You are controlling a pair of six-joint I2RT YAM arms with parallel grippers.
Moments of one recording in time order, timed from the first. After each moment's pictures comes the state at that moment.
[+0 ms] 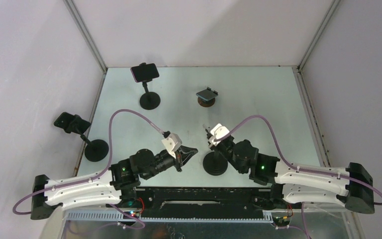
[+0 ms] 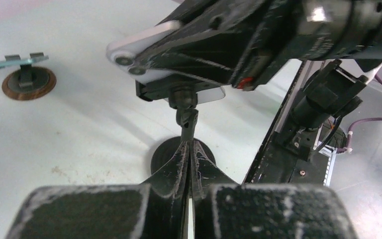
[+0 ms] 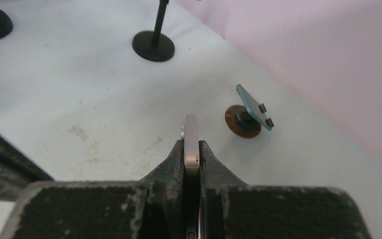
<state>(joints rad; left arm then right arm) -1.26 0.67 0.49 0.12 -0.22 -0.17 1.22 0.99 0.64 0.25 0.56 -0.23</state>
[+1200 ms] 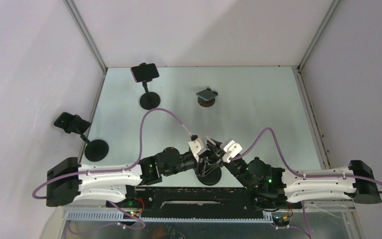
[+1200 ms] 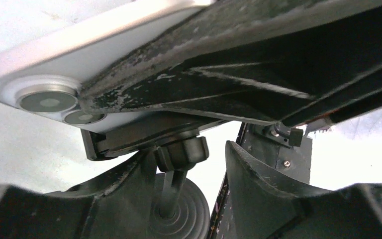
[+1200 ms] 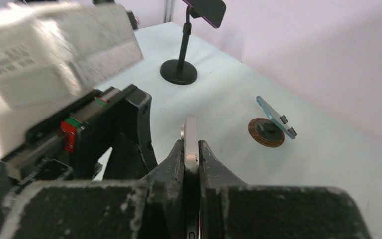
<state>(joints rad) -1.26 1.06 0.48 0.47 -0.04 -0.18 1.46 0.85 0.45 0.53 0.73 -0.25</state>
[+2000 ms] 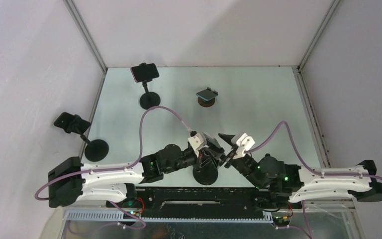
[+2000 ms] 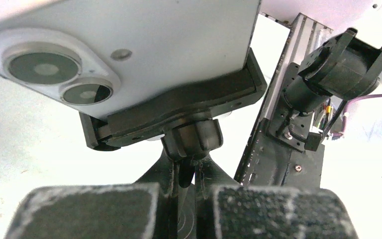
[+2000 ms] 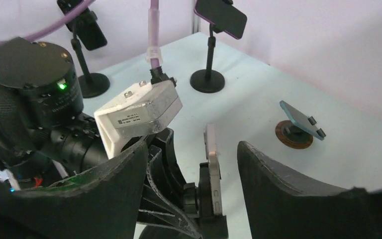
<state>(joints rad) -1.21 1.11 0.49 0.45 -0.05 -0.23 1.53 0.75 0.60 0.25 0.73 -0.10</state>
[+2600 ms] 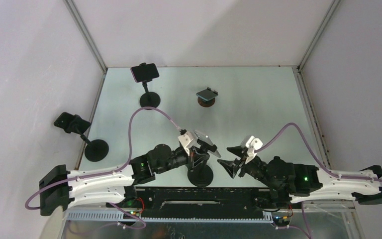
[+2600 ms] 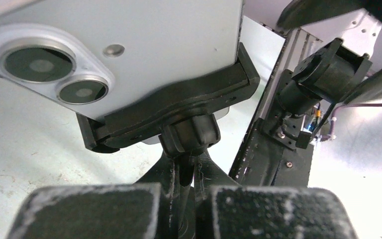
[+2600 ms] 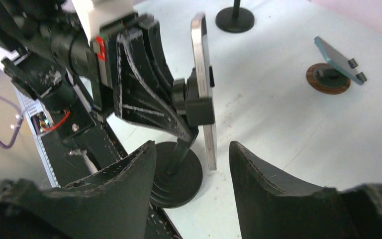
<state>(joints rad) -1.16 0.96 0.44 0.38 -0.03 -0.28 1.54 0.52 0.63 -0.25 0.62 0.16</state>
